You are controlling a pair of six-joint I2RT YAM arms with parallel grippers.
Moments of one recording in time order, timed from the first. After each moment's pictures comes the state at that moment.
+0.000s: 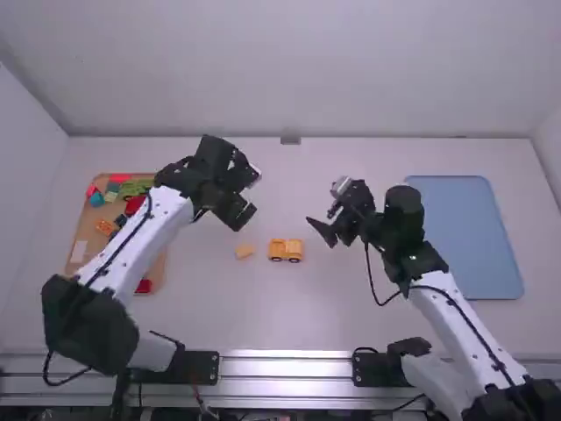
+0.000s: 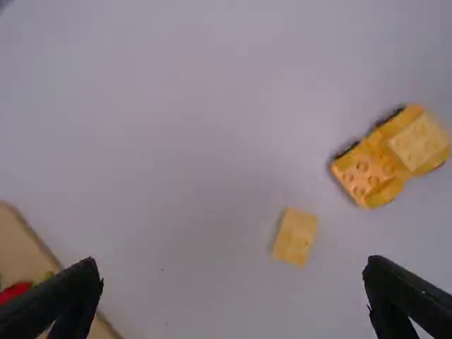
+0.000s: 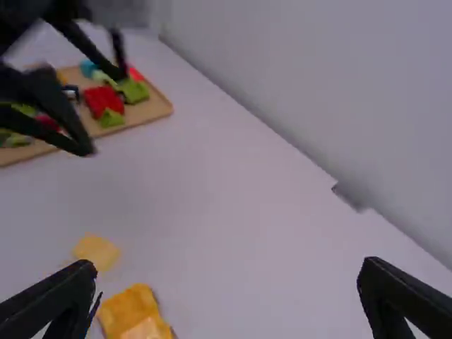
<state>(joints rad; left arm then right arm) -0.29 1.55 1.32 -0.91 0.05 0.46 0.21 1.07 0.65 0.03 -0.68 -0.39</state>
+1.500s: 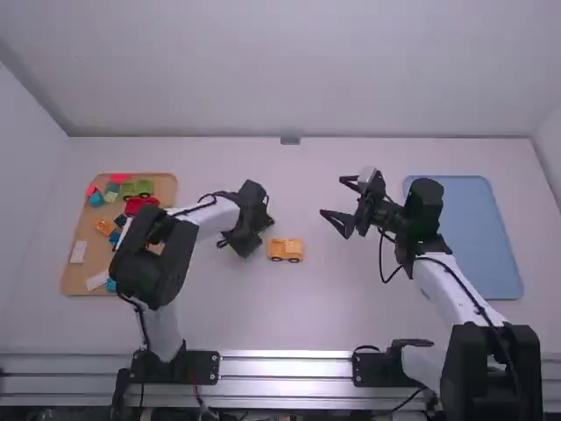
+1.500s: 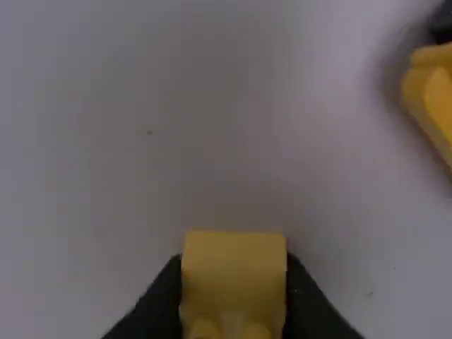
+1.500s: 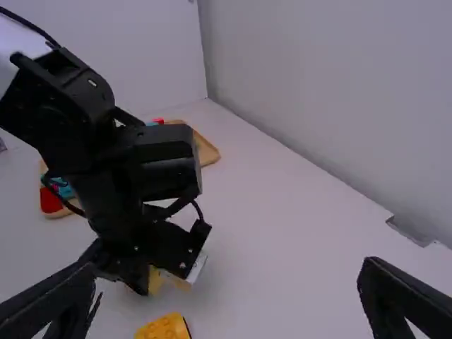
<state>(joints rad) -0.38 1.92 1.11 -0.68 -0.05 0.35 0.03 1.30 0.63 0.38 -1.06 -0.21</state>
